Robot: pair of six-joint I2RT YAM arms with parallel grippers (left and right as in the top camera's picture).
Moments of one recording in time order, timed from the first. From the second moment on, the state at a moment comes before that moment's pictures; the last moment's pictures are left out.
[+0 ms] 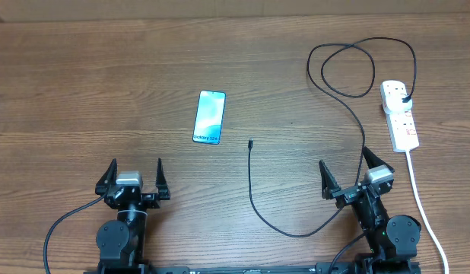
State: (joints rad) left arm -0.03 0.02 0.01 -0.08 -0.04 0.01; right arm 0.03 0.01 0.02 -0.01 -0.27 -0.01
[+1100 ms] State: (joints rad) left arm -0.03 0.02 0.01 -0.08 -0.04 0.01; right arm 0.03 0.01 0.02 -0.01 -0.27 -0.01
